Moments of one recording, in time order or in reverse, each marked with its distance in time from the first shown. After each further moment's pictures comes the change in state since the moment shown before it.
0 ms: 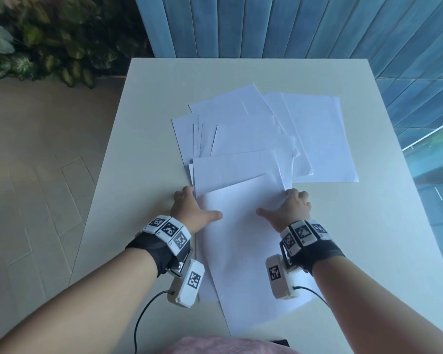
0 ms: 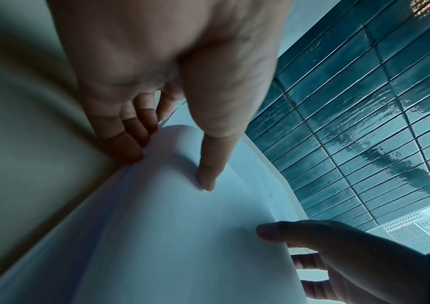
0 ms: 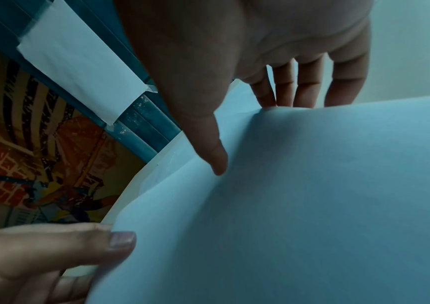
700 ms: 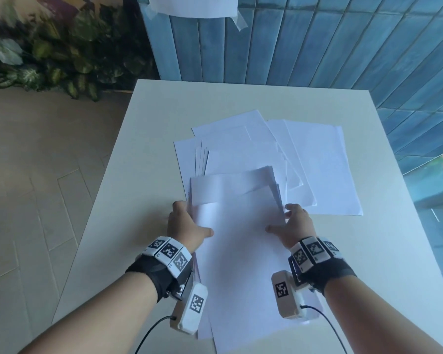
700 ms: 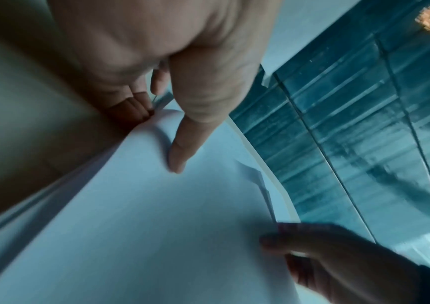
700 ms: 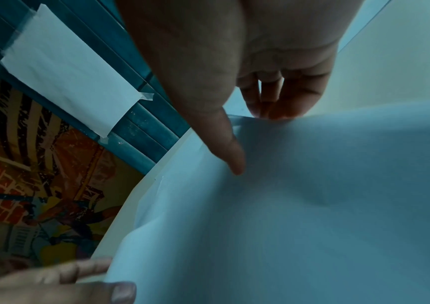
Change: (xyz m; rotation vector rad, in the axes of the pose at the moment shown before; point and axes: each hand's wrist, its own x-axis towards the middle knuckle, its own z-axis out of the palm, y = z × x) left_hand 0.030 0.007 -0.004 -0.156 0.134 -0.062; right_hand 0.038 -0.012 -0.017 0.140 -0.067 -0.044
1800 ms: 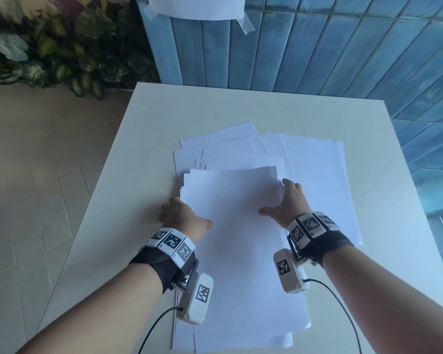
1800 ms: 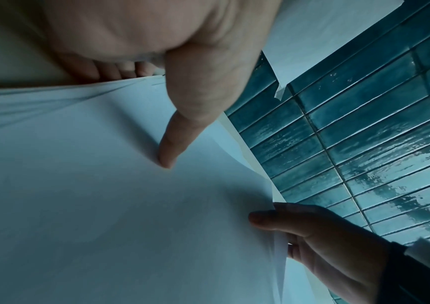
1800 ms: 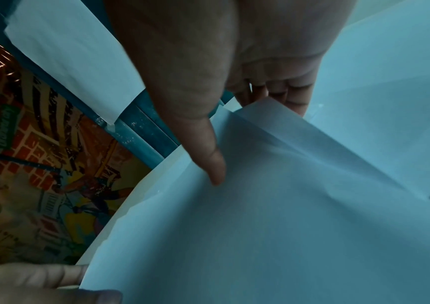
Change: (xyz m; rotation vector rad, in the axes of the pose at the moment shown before) left_hand 0.046 0.046 0.006 0.193 0.077 -0.183; right_hand 0.075 -0.052 -0.019 -0.150 -0.048 -0.211
